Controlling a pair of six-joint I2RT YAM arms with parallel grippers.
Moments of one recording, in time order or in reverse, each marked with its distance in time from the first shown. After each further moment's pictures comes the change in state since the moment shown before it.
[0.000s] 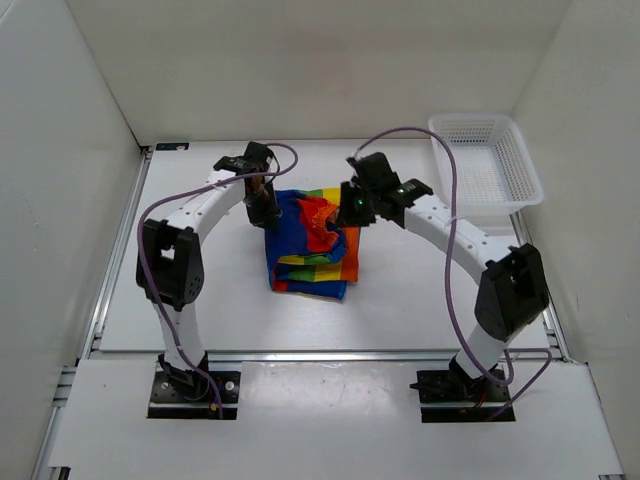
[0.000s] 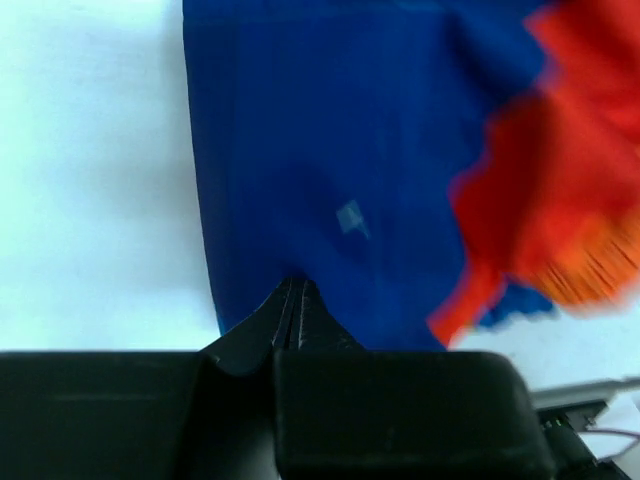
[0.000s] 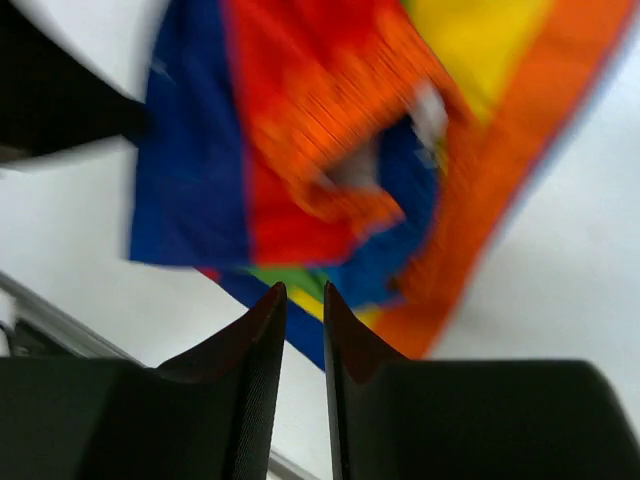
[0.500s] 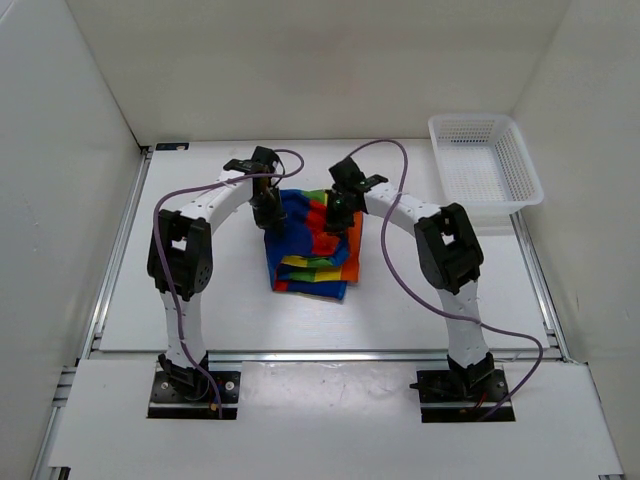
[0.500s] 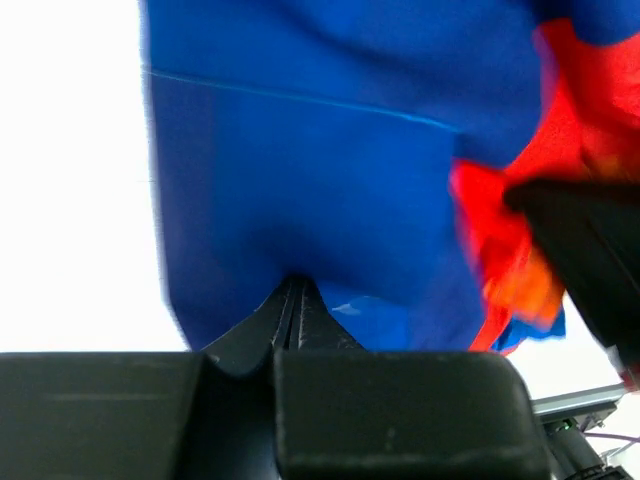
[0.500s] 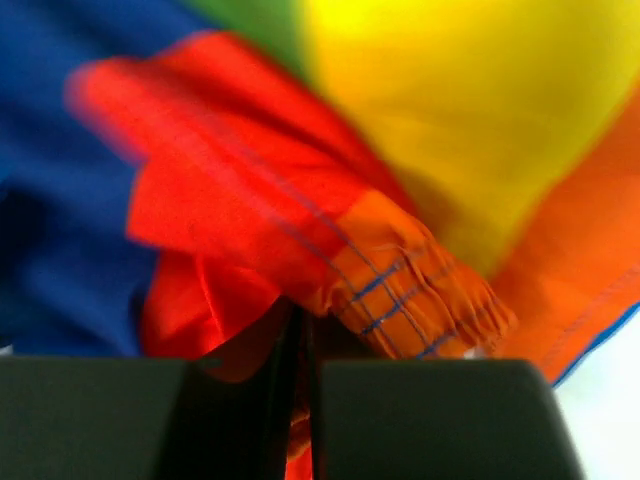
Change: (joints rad) left arm 0.002 0.159 0.024 0.055 0.037 0.018; right arm -0.010 0.521 0.381 0.026 -0.094 0.099
